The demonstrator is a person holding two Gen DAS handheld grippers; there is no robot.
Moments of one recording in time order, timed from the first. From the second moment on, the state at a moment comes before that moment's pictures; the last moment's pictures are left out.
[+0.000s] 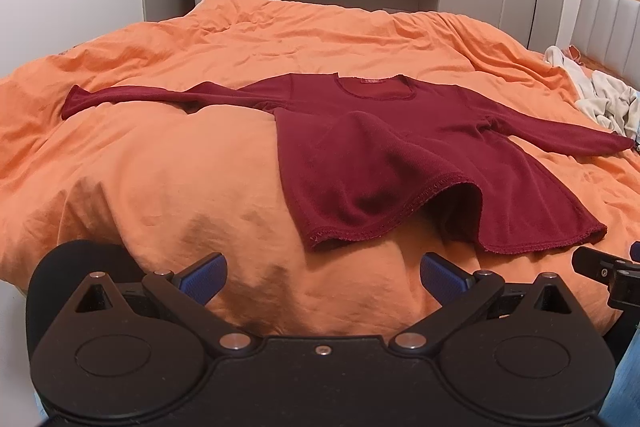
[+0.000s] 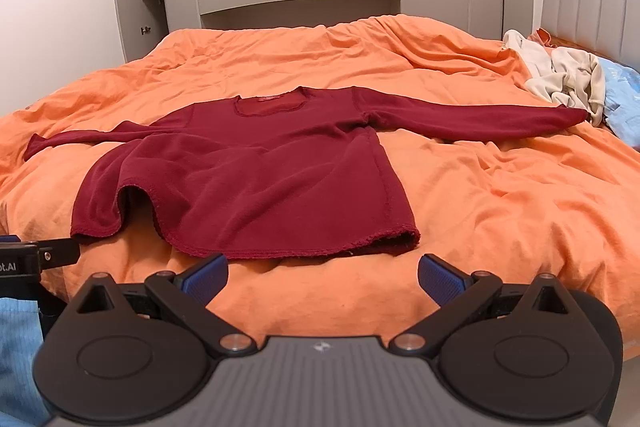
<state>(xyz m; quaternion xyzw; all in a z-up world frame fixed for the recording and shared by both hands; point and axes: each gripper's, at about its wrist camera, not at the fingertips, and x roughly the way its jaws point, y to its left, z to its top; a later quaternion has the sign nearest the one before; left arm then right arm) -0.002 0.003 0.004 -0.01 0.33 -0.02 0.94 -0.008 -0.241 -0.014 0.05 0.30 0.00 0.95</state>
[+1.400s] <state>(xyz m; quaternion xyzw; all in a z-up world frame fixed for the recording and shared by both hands) -0.003 0.004 0.007 -0.01 0.33 -0.01 0.94 -0.010 -0.239 -0.015 0.04 0.31 -0.01 0.95</state>
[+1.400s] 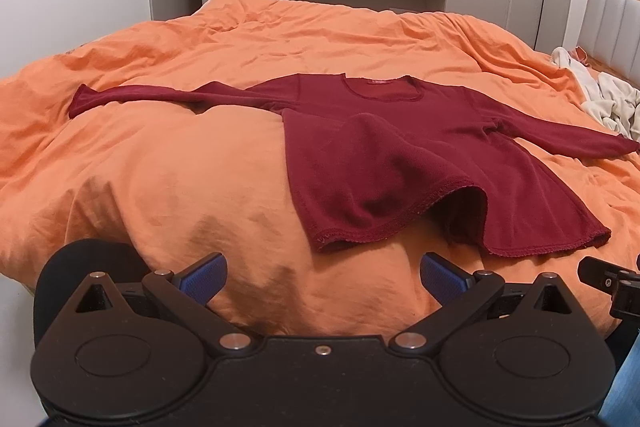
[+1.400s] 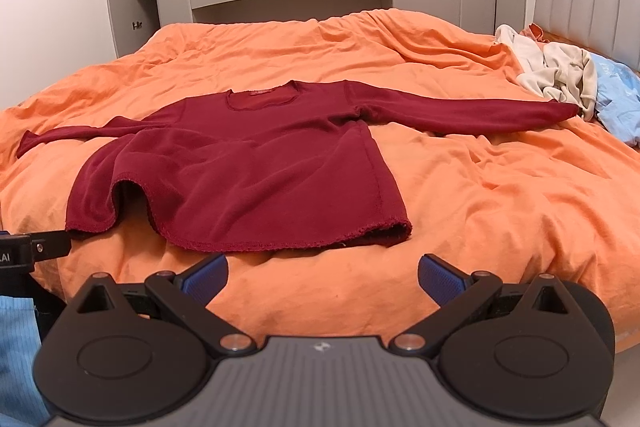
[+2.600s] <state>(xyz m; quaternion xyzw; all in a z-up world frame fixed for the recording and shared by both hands) 0.133 -0.051 0.072 0.01 0.36 -0.06 0.93 0.084 -0.327 0.015 0.15 0.31 0.01 0.94</state>
